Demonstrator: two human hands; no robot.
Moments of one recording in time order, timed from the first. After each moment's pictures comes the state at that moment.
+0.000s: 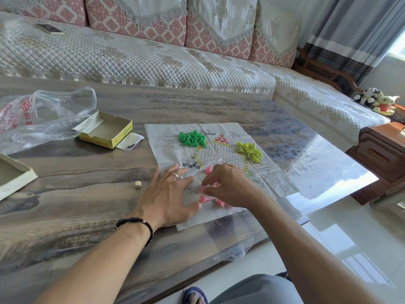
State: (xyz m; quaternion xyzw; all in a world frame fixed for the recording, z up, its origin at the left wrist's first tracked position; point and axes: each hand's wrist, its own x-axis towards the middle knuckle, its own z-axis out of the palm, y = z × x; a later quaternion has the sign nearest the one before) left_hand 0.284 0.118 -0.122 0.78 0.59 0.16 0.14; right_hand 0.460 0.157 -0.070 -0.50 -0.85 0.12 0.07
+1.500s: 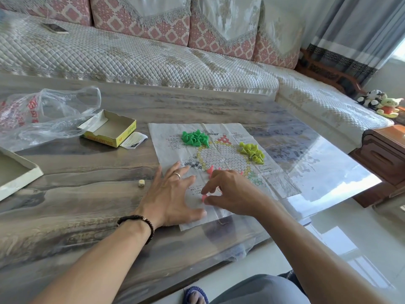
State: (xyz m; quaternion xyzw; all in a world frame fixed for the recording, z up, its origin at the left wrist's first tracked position) left_hand 0.282 0.118 -0.120 0.79 0.59 0.14 0.14; right_hand 0.461 0.143 -0.065 -0.46 -0.88 0.13 0.04
